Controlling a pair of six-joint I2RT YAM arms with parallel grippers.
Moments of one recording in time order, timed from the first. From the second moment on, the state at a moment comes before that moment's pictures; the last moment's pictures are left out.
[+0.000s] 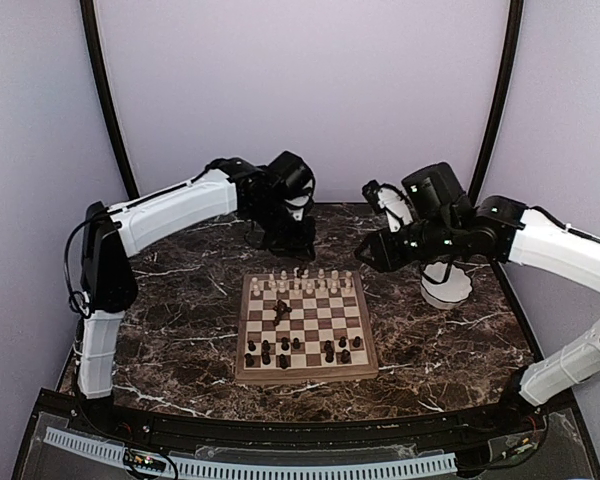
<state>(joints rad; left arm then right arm) -0.82 2.17 2.11 -1.05 0.14 -0.56 0.84 1.34 1.21 -0.62 0.02 0.23</state>
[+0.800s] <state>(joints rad) -0.65 1.51 1.28 0.04 0.29 -1.09 0.80 1.63 1.43 -0.03 -0.41 0.57</state>
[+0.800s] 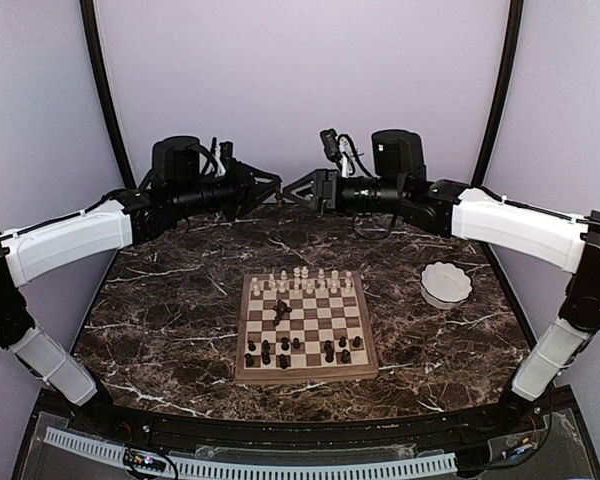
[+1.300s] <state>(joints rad) -0.65 1.44 1.21 0.17 0.32 -1.16 0.80 1.74 1.58 -0.10 -0.50 0.59</state>
